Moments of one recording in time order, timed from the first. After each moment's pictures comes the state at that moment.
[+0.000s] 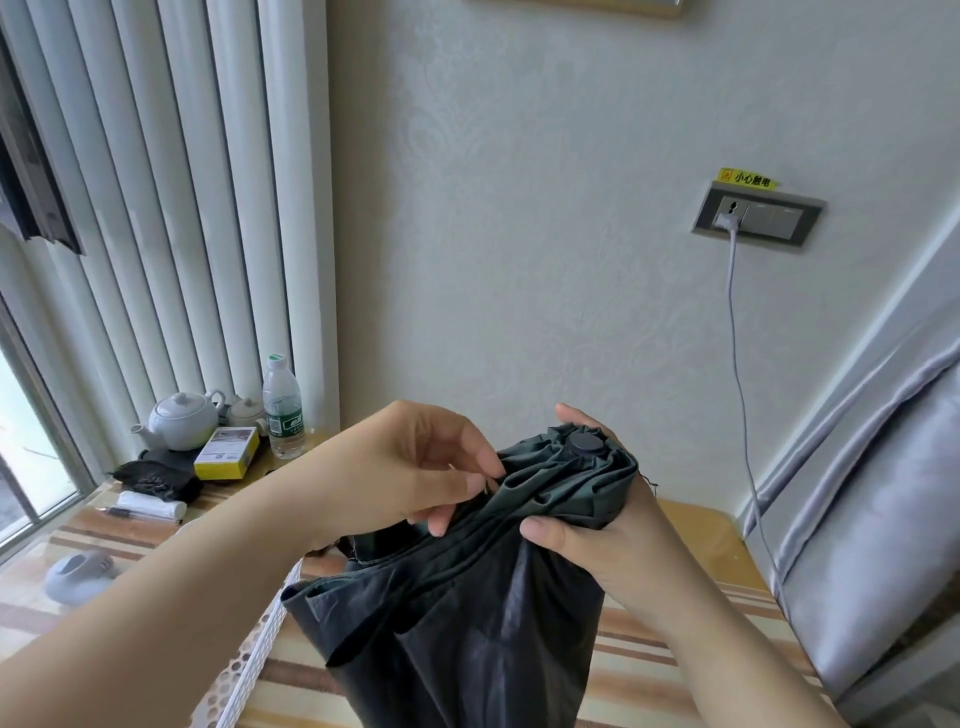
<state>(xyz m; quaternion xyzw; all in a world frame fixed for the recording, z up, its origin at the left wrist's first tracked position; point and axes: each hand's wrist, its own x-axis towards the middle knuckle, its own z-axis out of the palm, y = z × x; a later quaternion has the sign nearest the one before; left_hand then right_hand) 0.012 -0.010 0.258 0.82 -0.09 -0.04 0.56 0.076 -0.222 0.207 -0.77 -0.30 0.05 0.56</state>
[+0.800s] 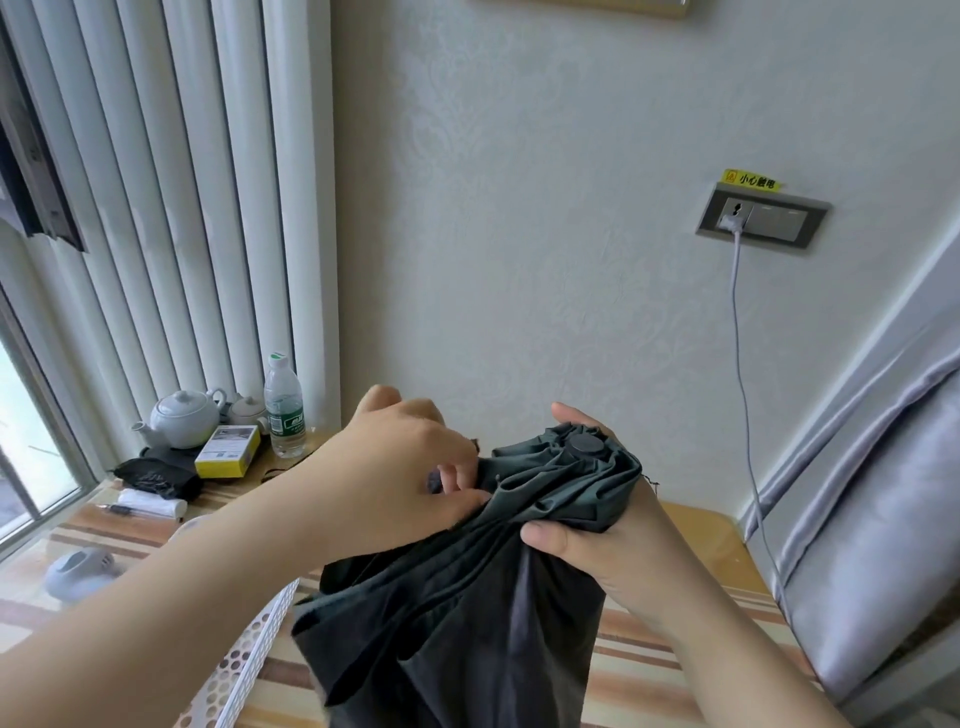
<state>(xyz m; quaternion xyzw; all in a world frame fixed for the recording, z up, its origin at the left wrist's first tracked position) 0.013 -0.011 0.251 0.96 -0.16 0.16 0.16 0.076 -0.222 0.211 -0.76 -0.31 0.06 0.57</state>
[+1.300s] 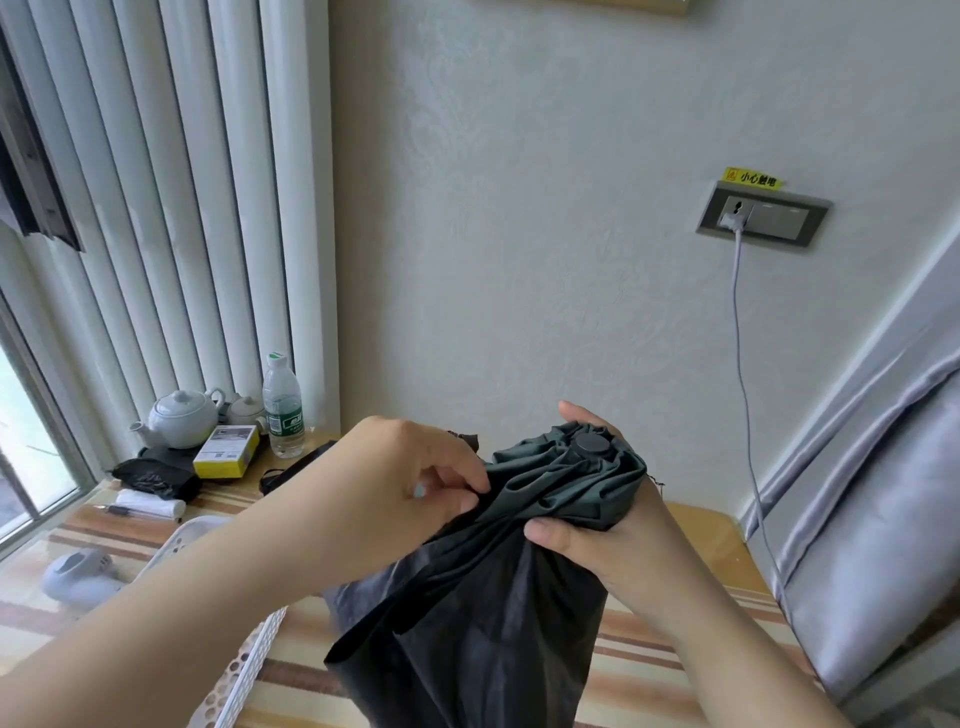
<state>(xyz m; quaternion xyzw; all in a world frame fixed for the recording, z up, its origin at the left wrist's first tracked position) -0.005 -0.020 0.261 0.93 -0.10 0.12 0.35 0.075 -0.222 0.214 -0.78 -0.30 0.04 0.55</state>
